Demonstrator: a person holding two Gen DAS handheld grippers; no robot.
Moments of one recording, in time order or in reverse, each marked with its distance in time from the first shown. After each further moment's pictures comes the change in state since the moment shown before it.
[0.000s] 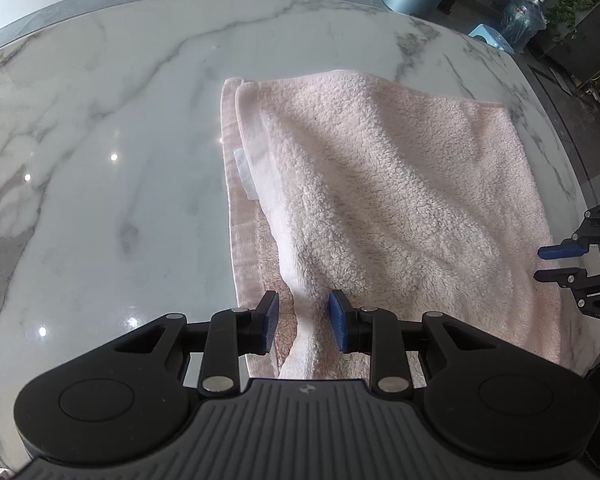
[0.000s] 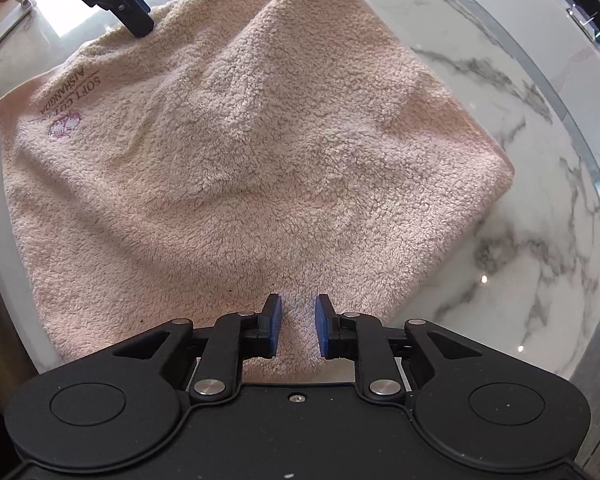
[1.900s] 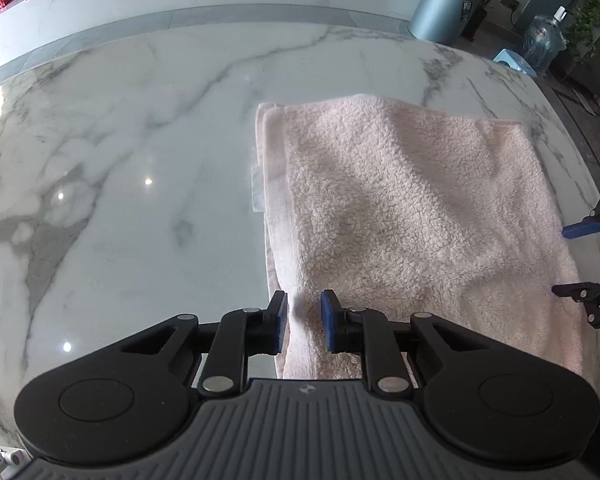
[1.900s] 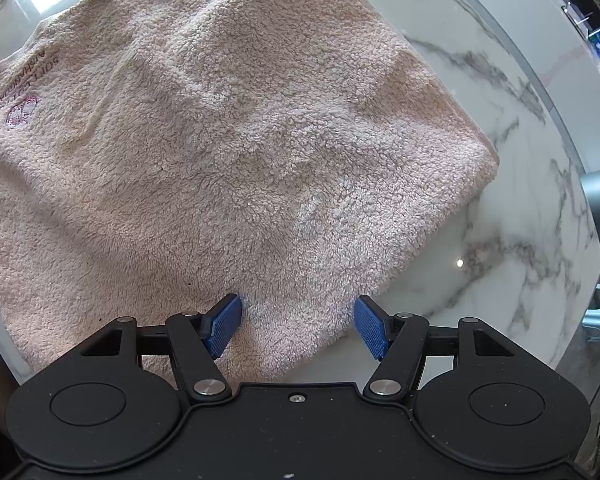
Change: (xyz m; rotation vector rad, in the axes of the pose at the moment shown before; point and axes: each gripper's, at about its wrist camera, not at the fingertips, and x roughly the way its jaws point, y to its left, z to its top) left arm -0.017 0.008 -0.021 -0.027 -0.092 0.135; right arm -0.001 0.027 -0.003 -0.021 0.064 -0.102
